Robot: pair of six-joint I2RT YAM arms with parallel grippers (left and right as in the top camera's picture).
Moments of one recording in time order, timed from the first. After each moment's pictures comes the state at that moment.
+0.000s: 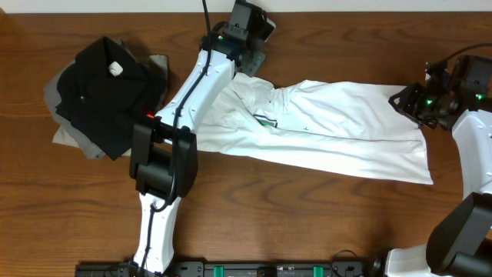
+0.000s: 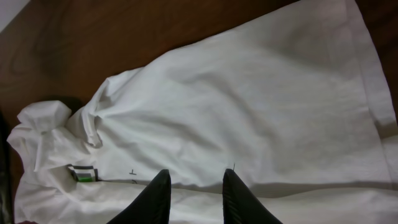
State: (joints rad) left arm -0.40 2.24 1.98 -0.71 -0.03 0.27; right arm -0.31 1.63 1.24 -0.71 -0.42 0.23
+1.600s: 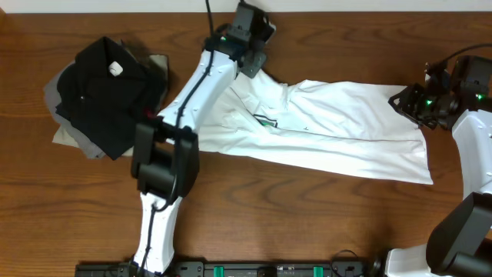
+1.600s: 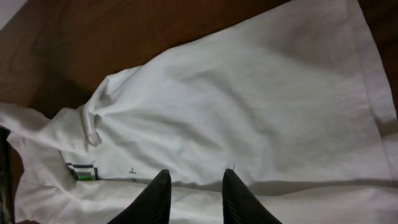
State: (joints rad) left arm -0.41 2.24 2.00 -0.74 -0.09 0.25; right arm -0.31 1.63 1.24 -0.72 -0.42 0.23
